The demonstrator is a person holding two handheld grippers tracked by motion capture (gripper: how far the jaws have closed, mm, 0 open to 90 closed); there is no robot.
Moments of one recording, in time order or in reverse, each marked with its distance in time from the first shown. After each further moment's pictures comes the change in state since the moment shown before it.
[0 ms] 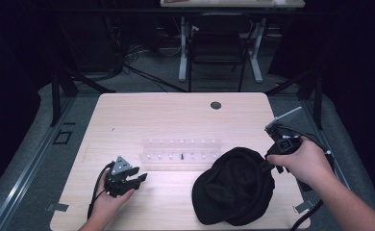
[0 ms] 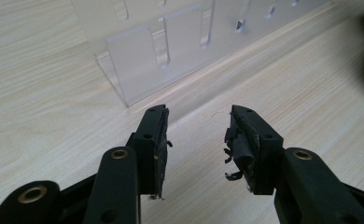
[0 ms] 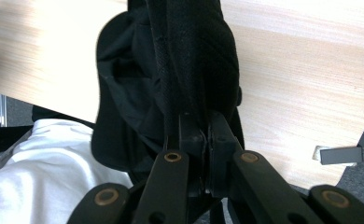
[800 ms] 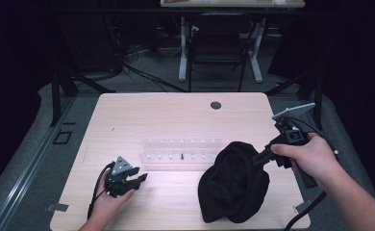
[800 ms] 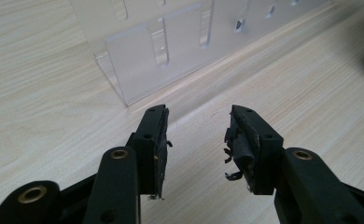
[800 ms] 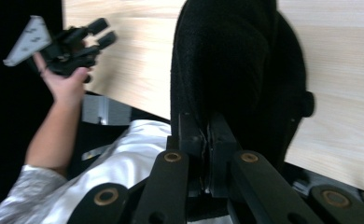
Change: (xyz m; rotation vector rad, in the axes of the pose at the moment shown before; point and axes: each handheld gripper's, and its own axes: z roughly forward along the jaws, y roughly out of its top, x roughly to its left) left arm 0.000 0.001 -0.001 0.017 -0.001 0.006; right arm 0.000 -0.004 -0.027 -0.037 0.356 0.090
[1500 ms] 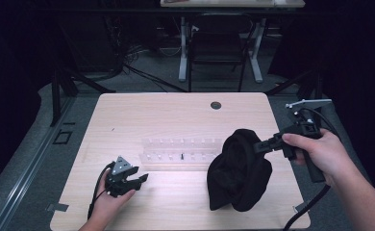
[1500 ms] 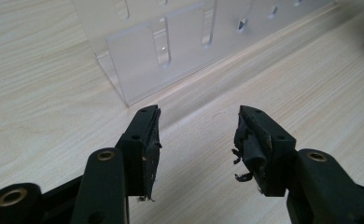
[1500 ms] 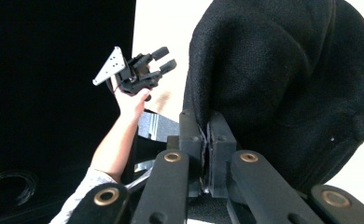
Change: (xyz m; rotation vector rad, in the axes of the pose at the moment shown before) left arm 0.000 -0.002 0.004 -0.023 0.009 -0.009; right arm -0.007 0.001 -0.026 -0.111 0.225 -0.004
